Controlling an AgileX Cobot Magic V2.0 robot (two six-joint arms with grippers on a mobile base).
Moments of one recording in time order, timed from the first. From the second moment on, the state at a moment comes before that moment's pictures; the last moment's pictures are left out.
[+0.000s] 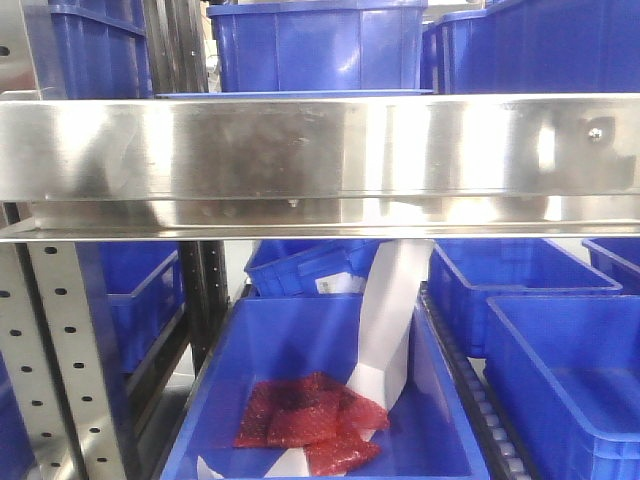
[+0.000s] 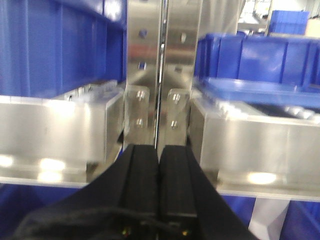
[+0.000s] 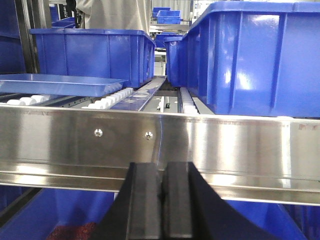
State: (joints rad) left arm -0.03 -0.01 -0.03 -0.13 0.07 0.09; right arm 0.05 -0.01 0.03 0.09 -0.03 -0.03
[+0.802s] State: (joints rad) left arm -0.09 -0.01 0.03 -0.02 -0.02 -0.03; right arm 0.05 -0.01 0.03 0.09 -0.03 -0.03
